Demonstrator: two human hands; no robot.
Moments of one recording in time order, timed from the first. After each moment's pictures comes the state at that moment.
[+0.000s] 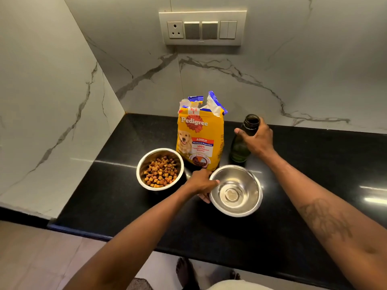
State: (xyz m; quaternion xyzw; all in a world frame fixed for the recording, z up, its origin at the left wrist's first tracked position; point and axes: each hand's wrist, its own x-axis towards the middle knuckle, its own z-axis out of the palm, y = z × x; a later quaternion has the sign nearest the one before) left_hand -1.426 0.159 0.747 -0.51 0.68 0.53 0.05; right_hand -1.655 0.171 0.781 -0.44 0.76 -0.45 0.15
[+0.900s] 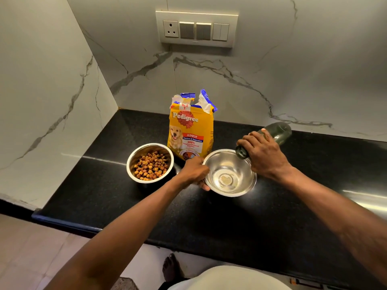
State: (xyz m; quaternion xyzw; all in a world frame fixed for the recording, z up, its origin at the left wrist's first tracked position) left_hand -1.440 0.172 0.780 -0.50 0.64 0.58 -0.03; right_hand -1.684 0.256 0.789 -0.75 0.64 -0.03 -0.17
